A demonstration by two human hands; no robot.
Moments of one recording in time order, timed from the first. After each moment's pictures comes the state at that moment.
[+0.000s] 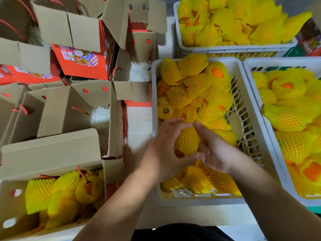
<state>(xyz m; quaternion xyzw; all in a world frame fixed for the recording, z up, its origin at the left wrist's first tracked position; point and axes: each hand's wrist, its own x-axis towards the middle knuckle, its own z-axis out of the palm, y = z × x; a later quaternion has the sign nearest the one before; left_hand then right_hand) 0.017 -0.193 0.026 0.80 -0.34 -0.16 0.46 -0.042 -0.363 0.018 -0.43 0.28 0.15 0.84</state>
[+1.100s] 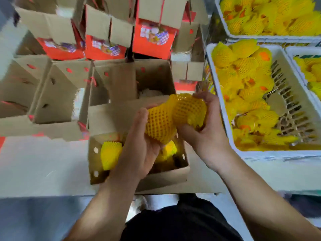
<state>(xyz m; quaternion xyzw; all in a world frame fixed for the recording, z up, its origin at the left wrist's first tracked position) 0.024 0.077 0.049 0.46 0.03 -0.31 0.83 -0.042 -0.076 0.080 -0.74 0.11 -0.16 0.64</state>
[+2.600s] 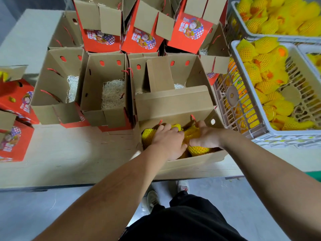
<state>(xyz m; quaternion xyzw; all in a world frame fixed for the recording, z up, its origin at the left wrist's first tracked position) 0.061 0.165 -0.025 0.87 -0.45 -0.19 0.02 0.004 -0.001 0.010 -0.86 0.26 0.38 0.23</state>
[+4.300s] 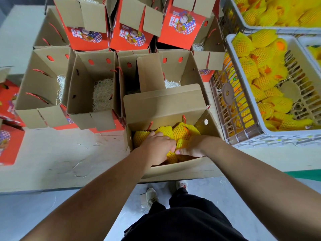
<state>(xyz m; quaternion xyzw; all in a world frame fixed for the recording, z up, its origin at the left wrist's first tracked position) 0.068 0.172 -0.041 0.82 -0.52 -0.24 -0.01 0.005 0.008 -0.002 -0.85 0.17 0.49 0.11</state>
